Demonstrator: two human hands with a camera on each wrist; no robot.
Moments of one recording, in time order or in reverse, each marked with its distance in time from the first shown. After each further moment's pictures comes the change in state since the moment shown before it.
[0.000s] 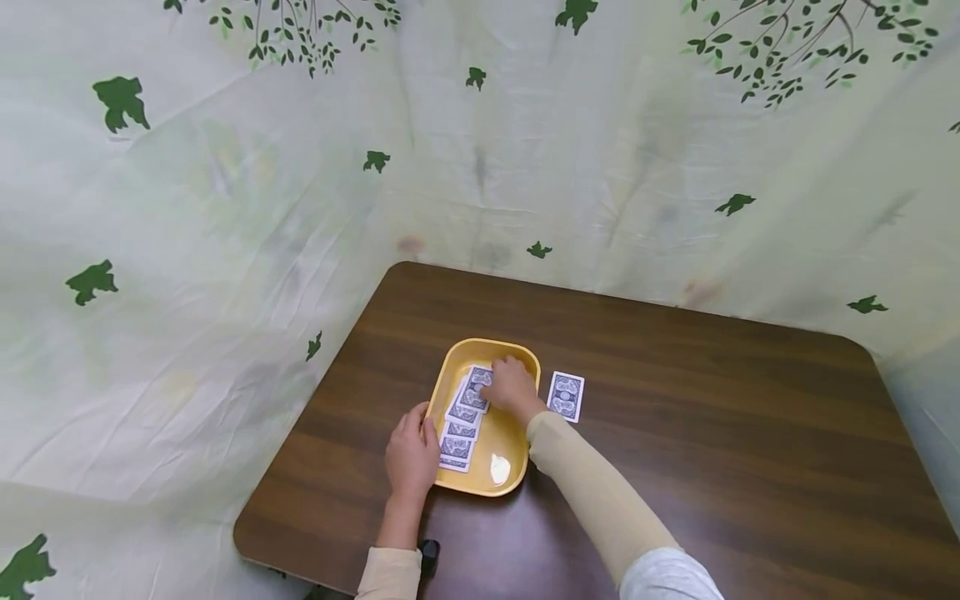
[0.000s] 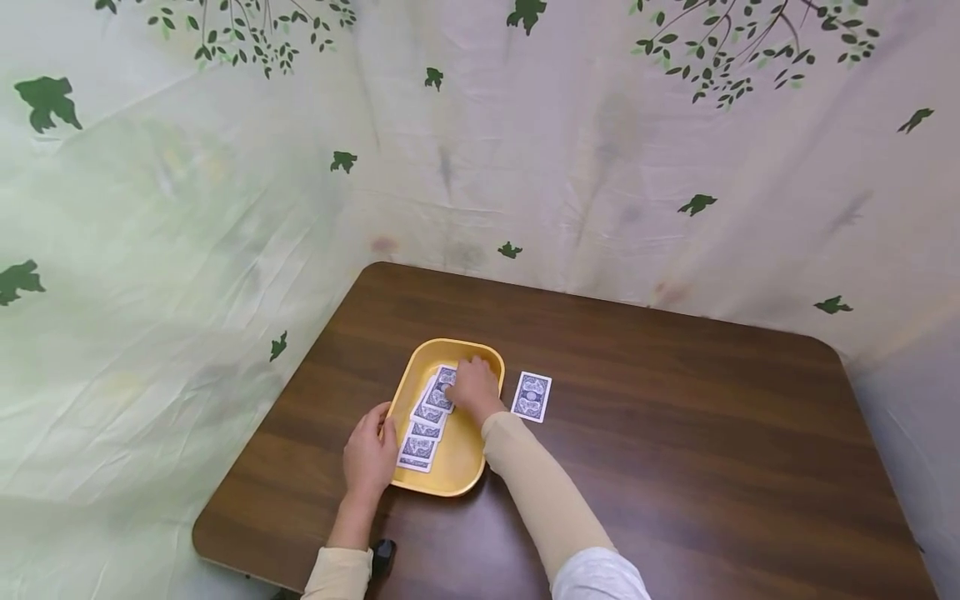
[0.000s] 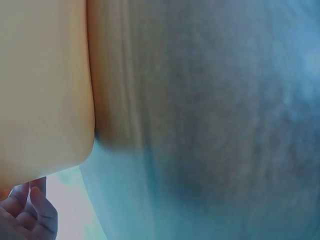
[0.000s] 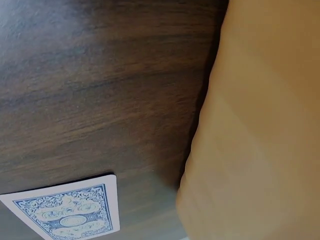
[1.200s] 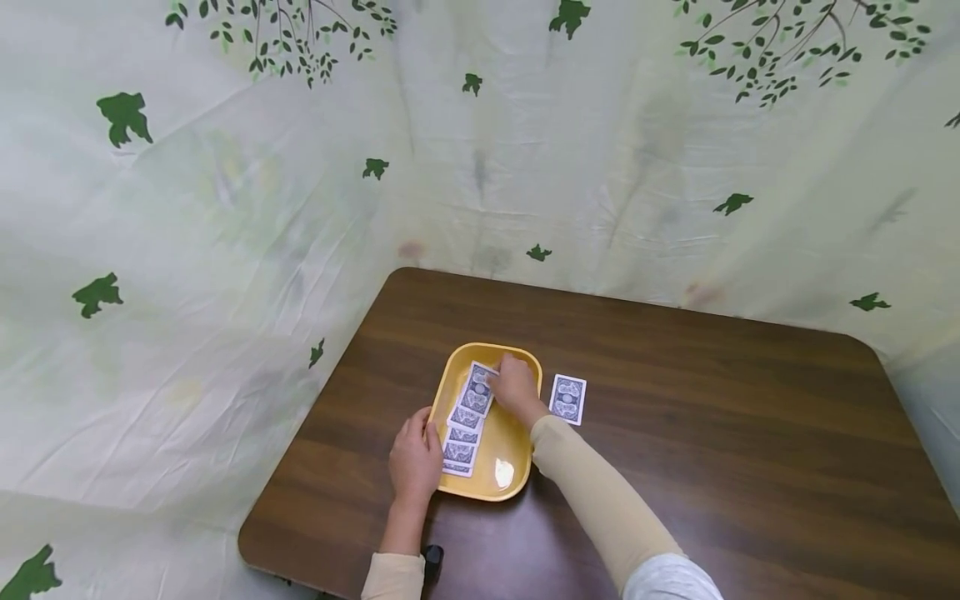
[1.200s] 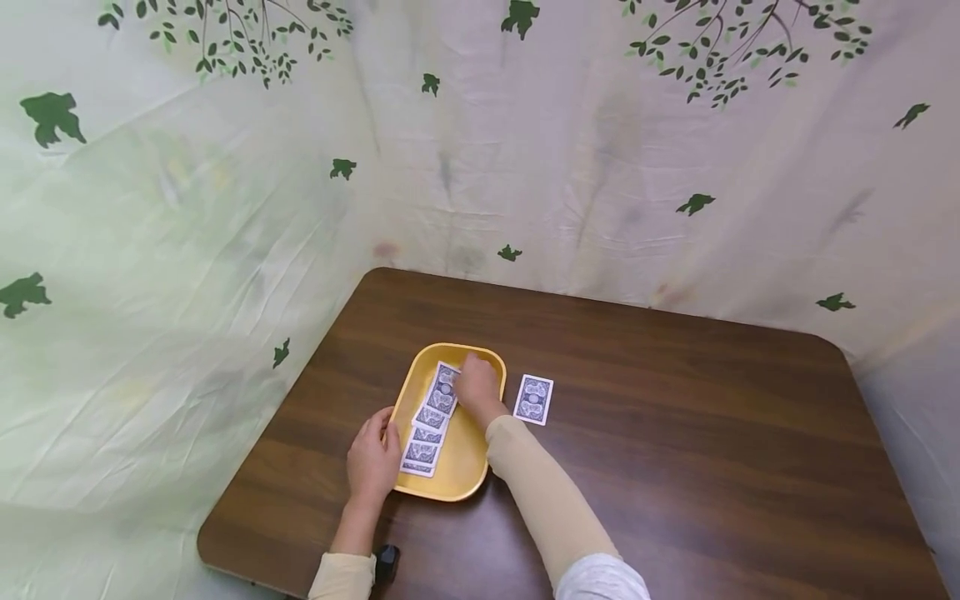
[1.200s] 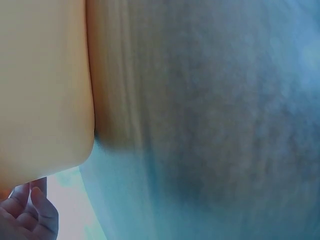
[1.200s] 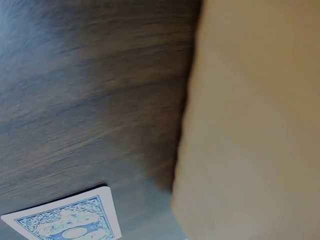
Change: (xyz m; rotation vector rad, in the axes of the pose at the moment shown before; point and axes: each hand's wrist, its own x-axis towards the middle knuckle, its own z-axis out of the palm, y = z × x) left_hand -0.002 0.003 0.000 -0.010 0.007 0.004; right_hand 0.001 0.000 -0.003 0.247 0.163 0.061
